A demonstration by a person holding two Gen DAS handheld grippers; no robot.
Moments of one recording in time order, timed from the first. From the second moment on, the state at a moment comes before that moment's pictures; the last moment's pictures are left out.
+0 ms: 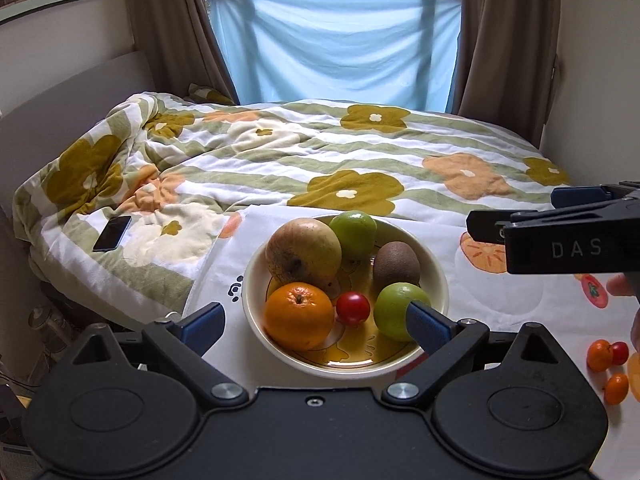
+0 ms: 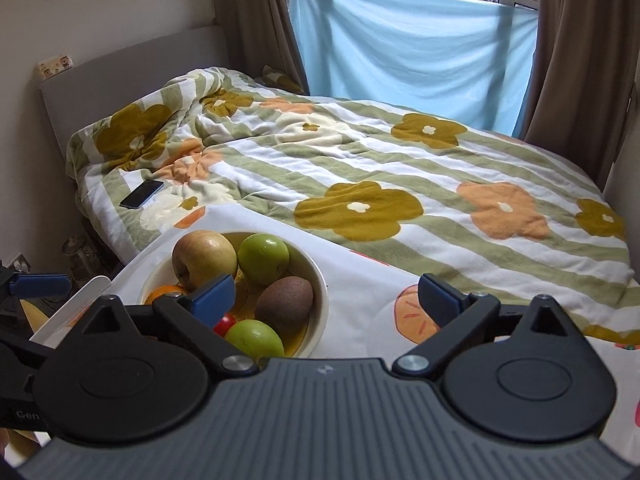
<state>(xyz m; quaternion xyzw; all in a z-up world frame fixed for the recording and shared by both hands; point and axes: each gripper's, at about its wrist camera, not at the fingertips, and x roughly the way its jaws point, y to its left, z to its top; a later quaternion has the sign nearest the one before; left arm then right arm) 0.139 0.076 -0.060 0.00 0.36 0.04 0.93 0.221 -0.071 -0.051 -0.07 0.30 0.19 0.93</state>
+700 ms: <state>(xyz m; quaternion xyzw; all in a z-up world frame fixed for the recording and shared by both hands) 0.057 -0.046 -0.046 0.06 0.31 -0.06 0.95 0.083 -0.237 -0.043 0.01 0.32 0.04 0.95</state>
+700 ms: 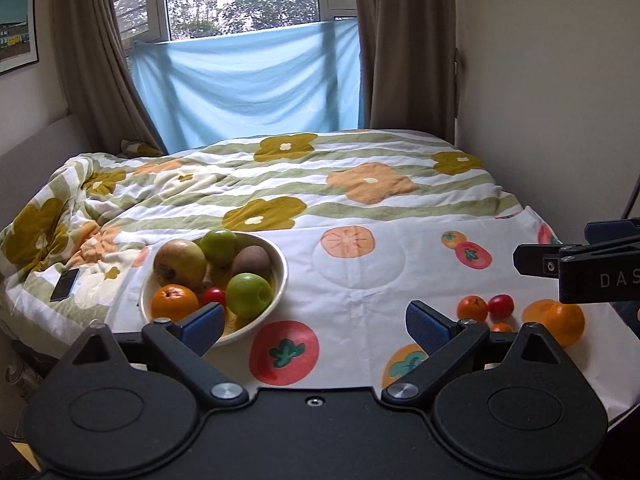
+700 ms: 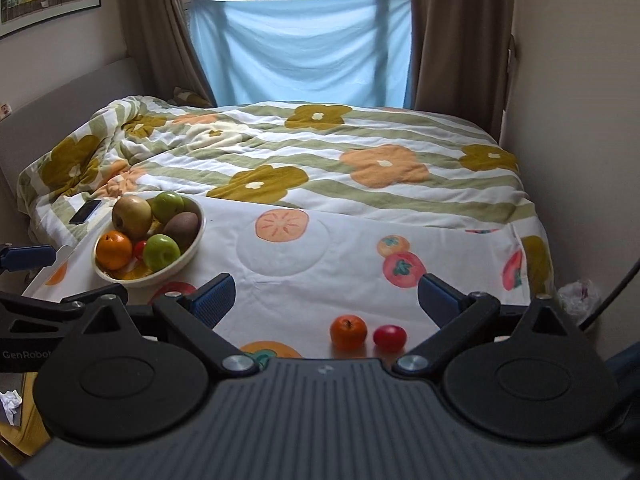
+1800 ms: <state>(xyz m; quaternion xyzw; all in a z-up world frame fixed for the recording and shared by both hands) 0.112 -0.200 -0.172 0.20 0.38 -0.33 0.84 0.062 -0.315 -0.151 0.19 0.35 -0.19 0.90</state>
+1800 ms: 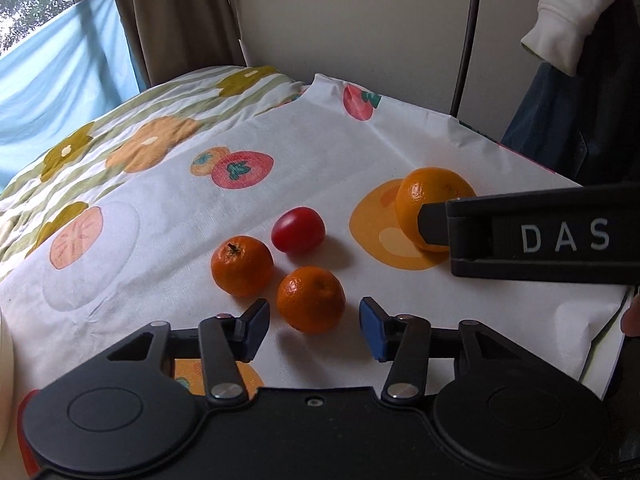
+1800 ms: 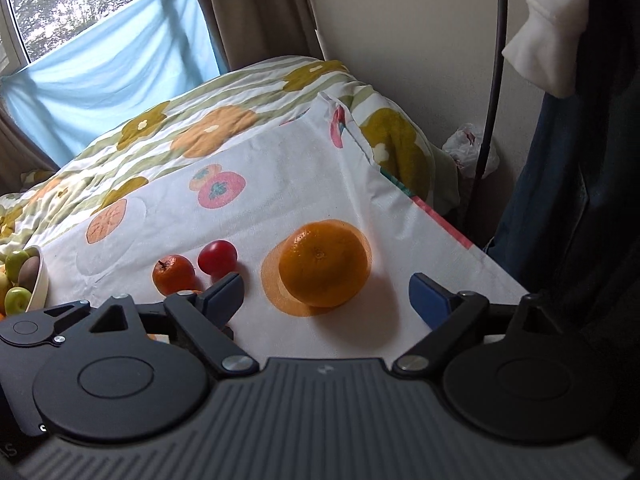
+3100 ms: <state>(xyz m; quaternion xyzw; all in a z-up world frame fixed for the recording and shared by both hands) 0.109 -0.178 -0.147 0.15 0.37 -0.28 0.87 0.091 -0.321 -0.153 0.20 0.34 -0.18 0.90</state>
